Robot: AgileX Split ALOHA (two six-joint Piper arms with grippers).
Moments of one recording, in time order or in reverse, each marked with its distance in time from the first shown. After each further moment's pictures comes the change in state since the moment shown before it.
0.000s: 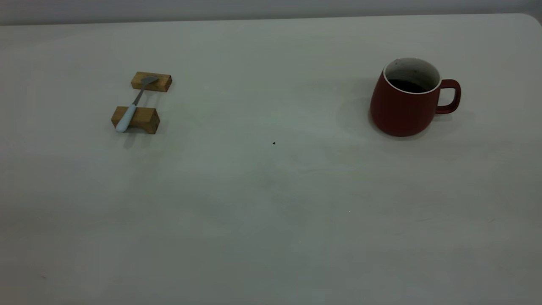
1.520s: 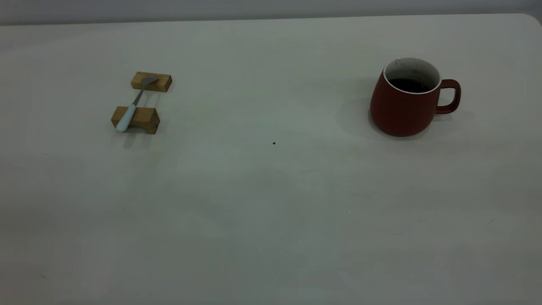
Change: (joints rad) left arm 0.000 0.000 0.000 0.000 0.000 0.000; right arm 0.000 0.000 -0.004 -0.118 -0.002 0.133
